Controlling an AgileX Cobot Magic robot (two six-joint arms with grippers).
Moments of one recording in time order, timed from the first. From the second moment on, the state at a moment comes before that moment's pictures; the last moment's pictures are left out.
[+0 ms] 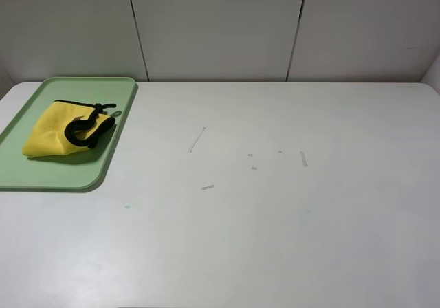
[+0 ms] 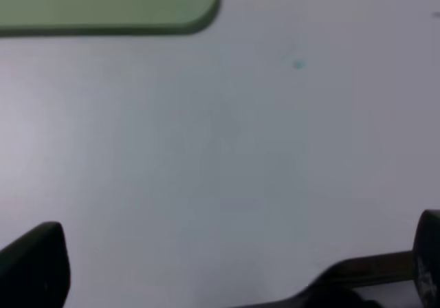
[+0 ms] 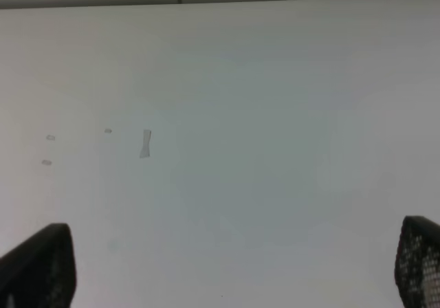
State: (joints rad) left arm 0.11 0.39 -0.52 -0.22 1.10 0.17; right arm 0.06 -0.01 -0.49 0.02 1.03 0.00
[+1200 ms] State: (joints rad) left arm -0.09 0.00 -0.50 -0.27 1.08 0.32; right arm 0.06 -0.01 -0.49 0.02 1.03 0.00
